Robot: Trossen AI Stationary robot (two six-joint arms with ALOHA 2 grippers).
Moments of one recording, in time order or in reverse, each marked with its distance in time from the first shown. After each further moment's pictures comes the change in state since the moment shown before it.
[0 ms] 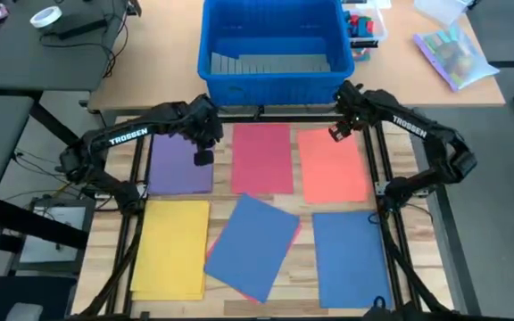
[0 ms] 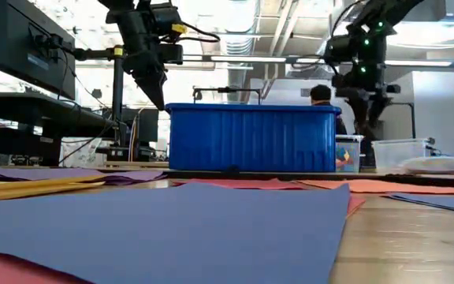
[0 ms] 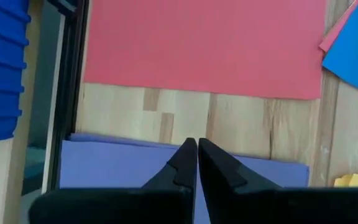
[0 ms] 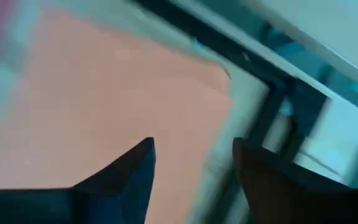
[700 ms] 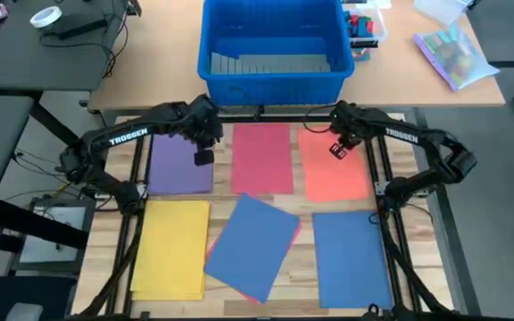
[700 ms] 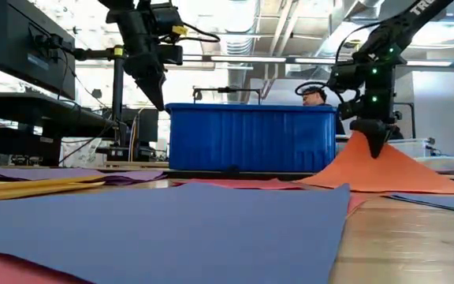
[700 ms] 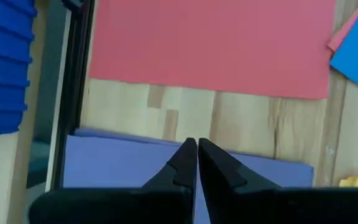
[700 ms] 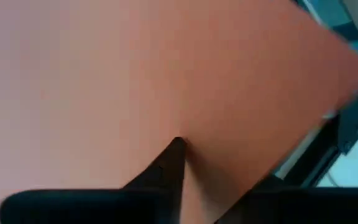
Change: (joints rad) left arm -0.001 0.000 0.000 -0.002 -0.020 -0.002; right arm -0.007 0.002 -0.305 0.185 0.058 -0.260
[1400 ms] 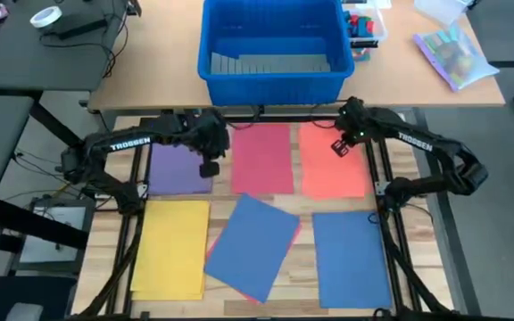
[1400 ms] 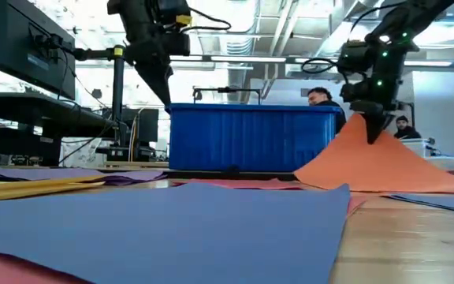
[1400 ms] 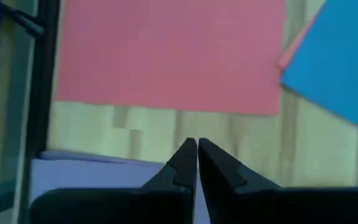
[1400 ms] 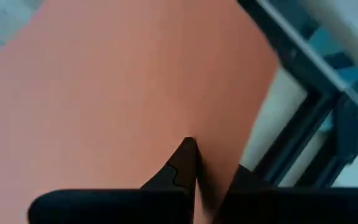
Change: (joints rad) left arm -0.130 0.000 0.000 0.009 -0.017 -0.089; right arm 0.010 -0.123 0.000 0.033 -0.058 -0.028
